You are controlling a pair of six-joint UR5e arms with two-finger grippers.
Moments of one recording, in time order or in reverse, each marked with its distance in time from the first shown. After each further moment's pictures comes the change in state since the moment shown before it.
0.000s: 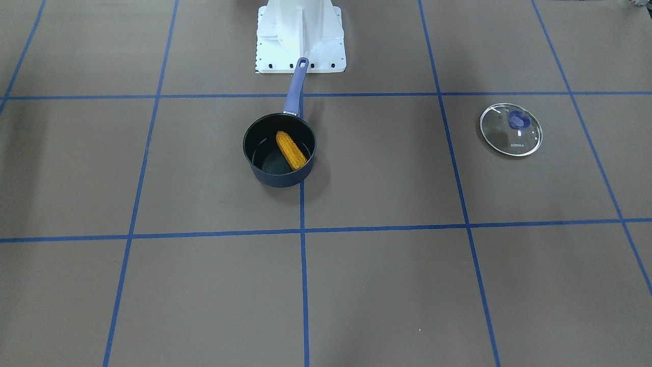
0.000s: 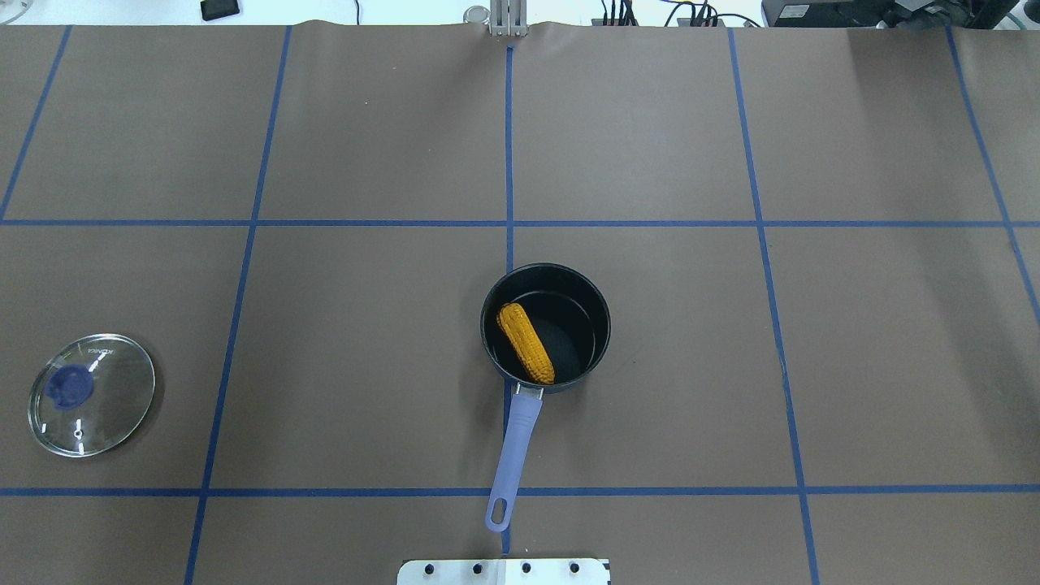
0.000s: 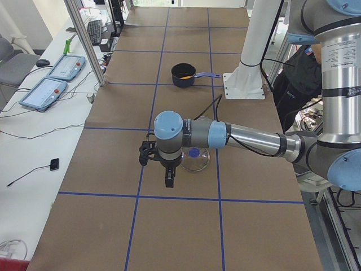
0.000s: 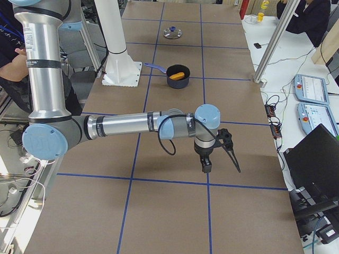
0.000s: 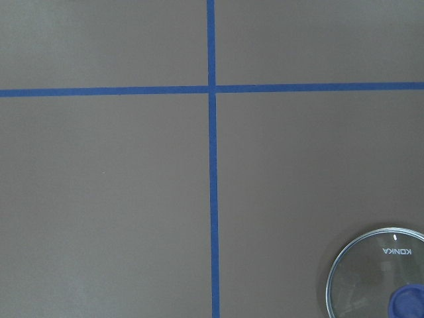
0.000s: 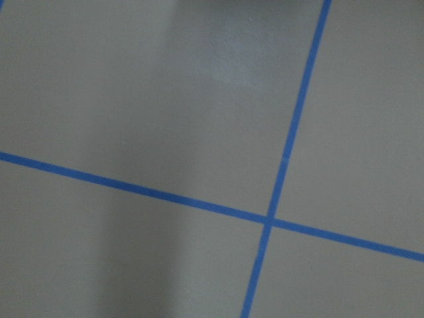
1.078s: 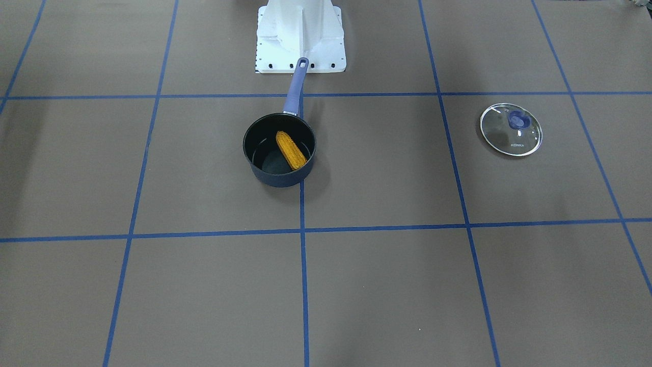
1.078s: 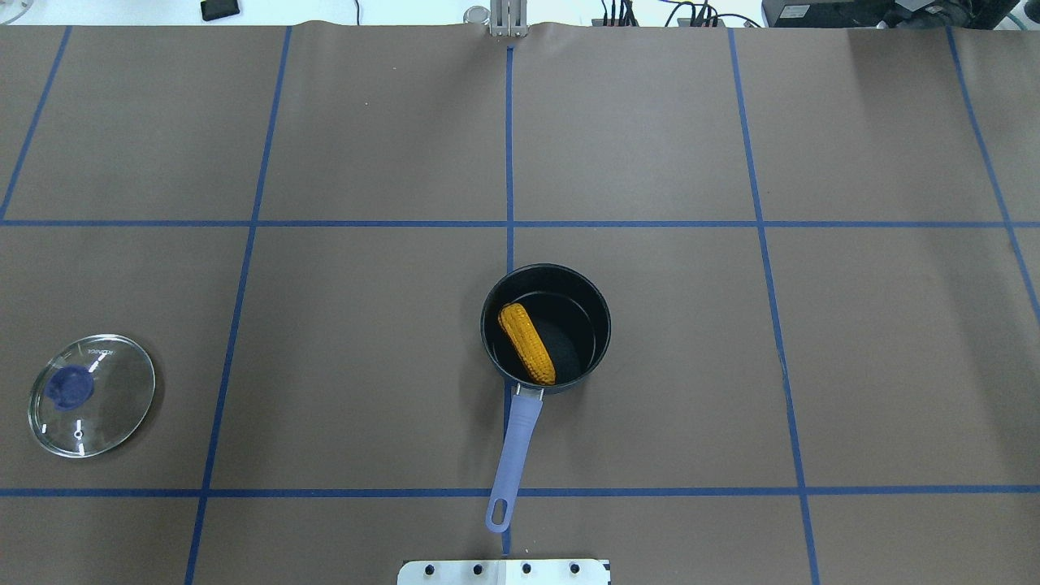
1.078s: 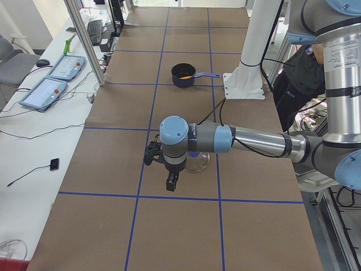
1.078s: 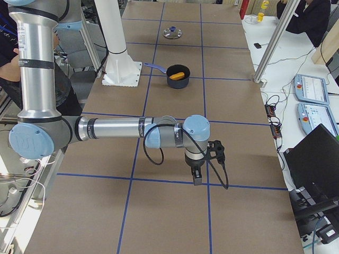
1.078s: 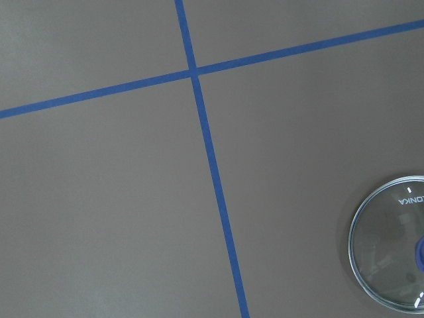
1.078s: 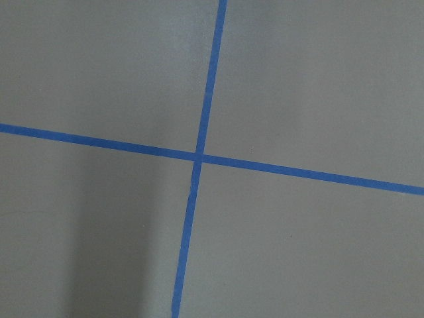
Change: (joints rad) left arm 0.000 0.038 -0.005 -0.025 0.002 0.170; right arm 0.037 -0.033 0.001 0.009 -0.016 0.012
